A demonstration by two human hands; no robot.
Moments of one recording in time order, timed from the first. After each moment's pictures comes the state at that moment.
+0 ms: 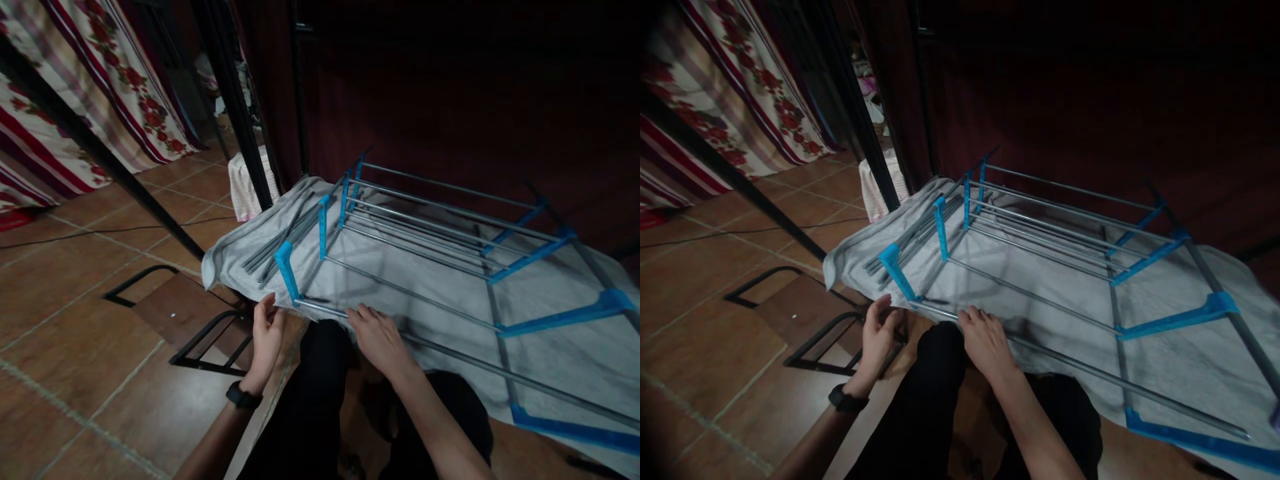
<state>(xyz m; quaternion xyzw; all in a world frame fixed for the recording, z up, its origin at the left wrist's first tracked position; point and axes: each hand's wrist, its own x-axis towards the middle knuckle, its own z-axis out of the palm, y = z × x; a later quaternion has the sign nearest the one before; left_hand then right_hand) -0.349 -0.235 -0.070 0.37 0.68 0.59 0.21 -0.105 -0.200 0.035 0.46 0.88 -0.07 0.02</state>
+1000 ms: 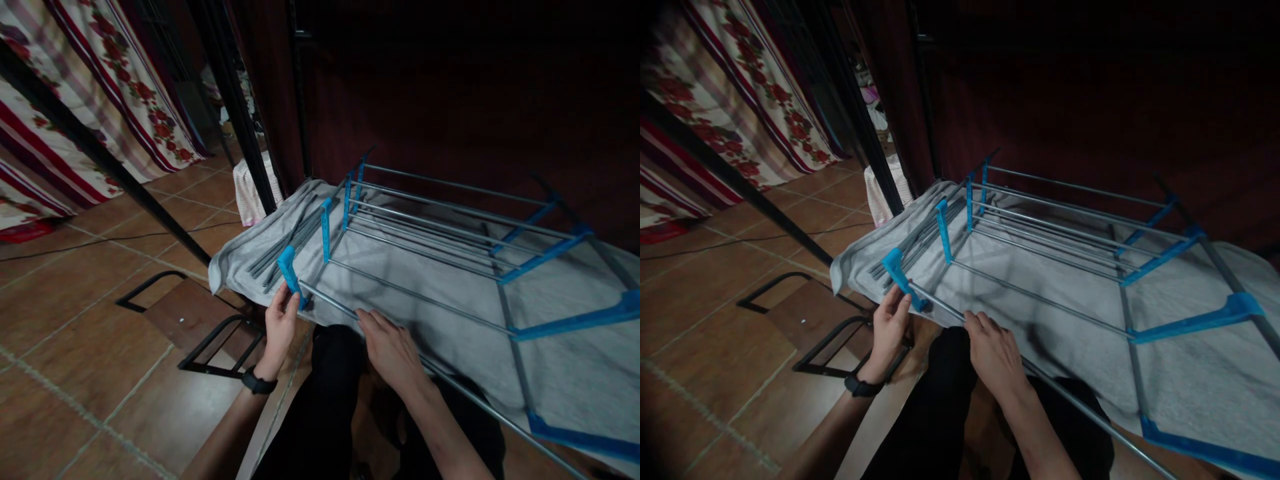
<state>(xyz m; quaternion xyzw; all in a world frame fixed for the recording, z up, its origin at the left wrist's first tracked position) -0.332 -0.204 -0.035 0.42 0.59 0.65 0.24 -0.099 -0.212 0.042 0.51 0.85 -0.11 -0.05</state>
